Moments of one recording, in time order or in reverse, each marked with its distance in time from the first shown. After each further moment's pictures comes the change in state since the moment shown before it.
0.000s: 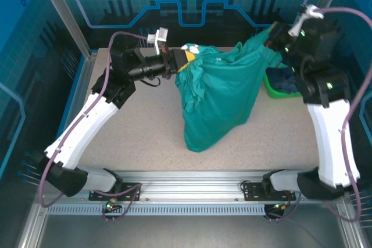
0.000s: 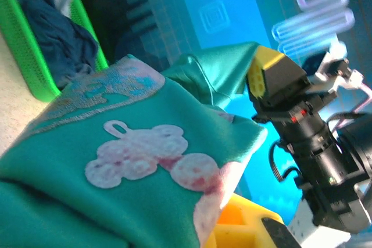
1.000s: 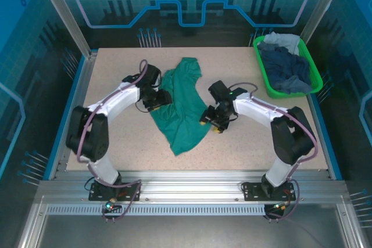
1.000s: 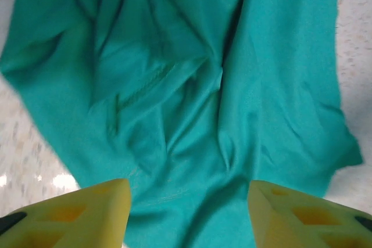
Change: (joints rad) left arm 0.124 0.372 -0.216 -0.544 -0.467 0.524; right arm 0.283 0.321 -0.864 0.052 -0.524 0.504
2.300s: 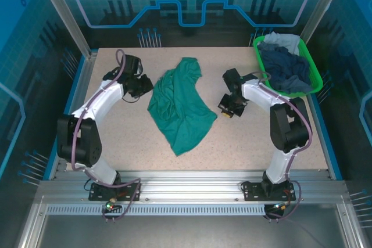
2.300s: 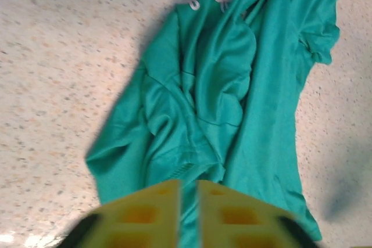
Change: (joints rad) left arm 0.156 -0.112 -0.006 0.109 -0.013 -0.043; right arm -0.212 0.105 0.170 -0.173 0.211 -0.134
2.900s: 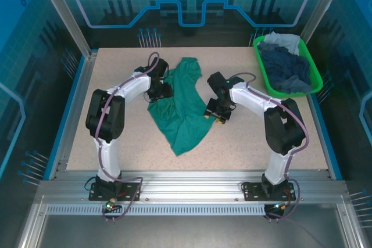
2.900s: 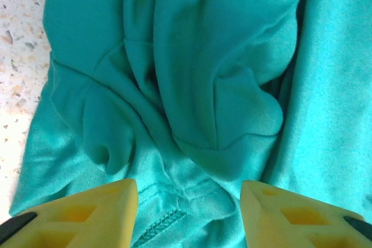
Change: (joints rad) left arm -0.146 0.383 0.253 -0.129 -0.126 0.114; right arm 0.165 0.011 0.034 -0.003 -0.070 0.043
